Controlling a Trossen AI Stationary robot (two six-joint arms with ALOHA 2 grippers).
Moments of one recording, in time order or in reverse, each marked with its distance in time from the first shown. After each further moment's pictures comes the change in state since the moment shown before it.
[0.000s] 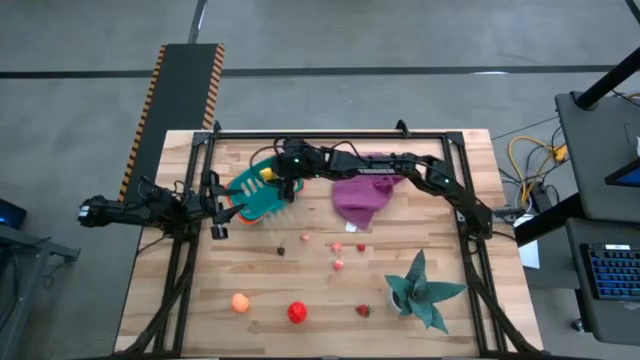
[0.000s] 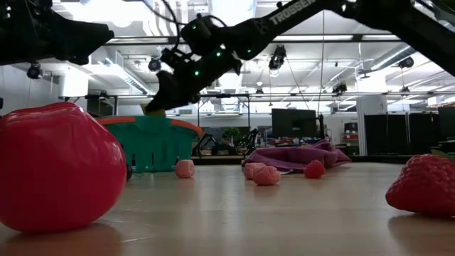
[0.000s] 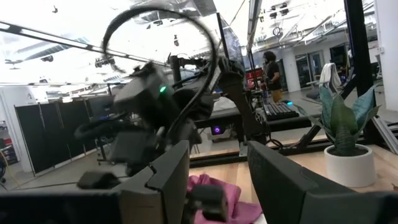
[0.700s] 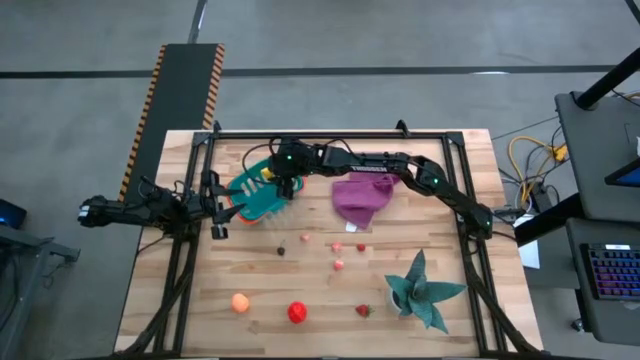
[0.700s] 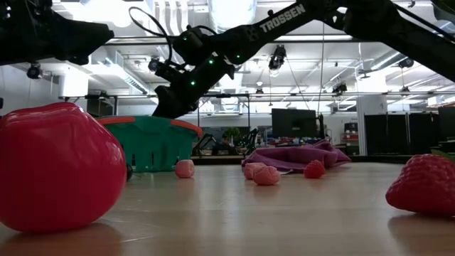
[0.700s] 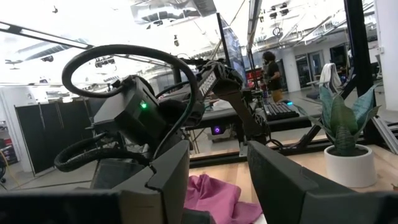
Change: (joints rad) left arm 0.000 0.000 0.000 0.000 0.000 0.000; right arm -0.017 0.092 0.151 -0.154 0.019 -0.055
